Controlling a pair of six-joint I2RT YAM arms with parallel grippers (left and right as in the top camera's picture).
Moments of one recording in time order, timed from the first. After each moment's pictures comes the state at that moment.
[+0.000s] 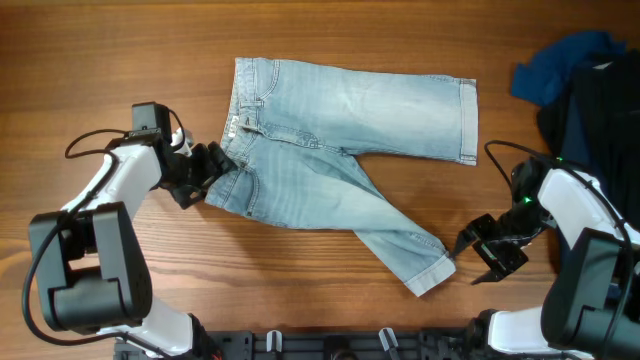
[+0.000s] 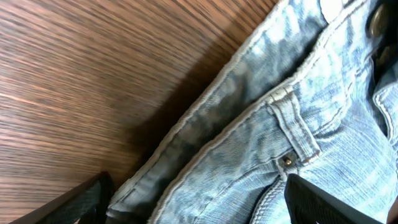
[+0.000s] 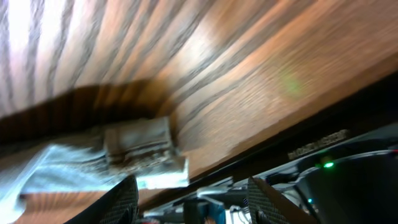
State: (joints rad) left arm 0.12 1.76 0.98 -0.65 0.39 -0.48; right arm -0.28 1.61 0.83 -1.30 -0.28 0.67
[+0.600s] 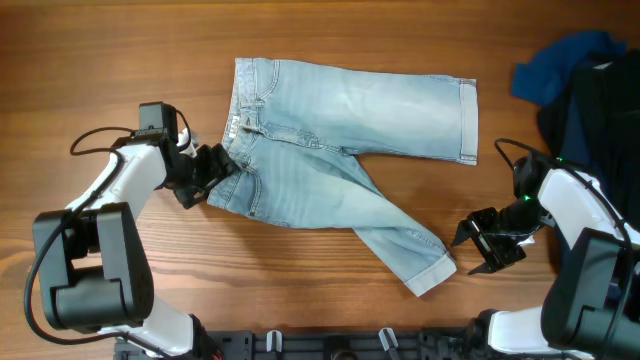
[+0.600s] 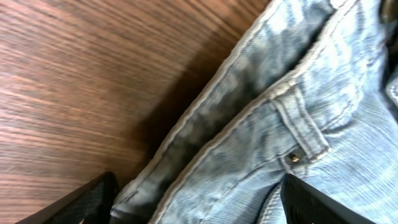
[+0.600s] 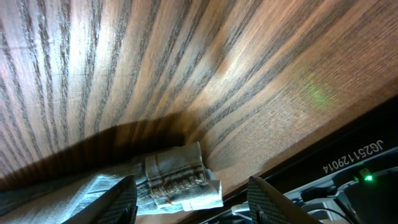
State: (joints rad) left arm 0.10 1.76 0.98 -0.66 0.36 -0.47; right arm -0.28 1.61 0.83 -1.21 -0.30 0.83
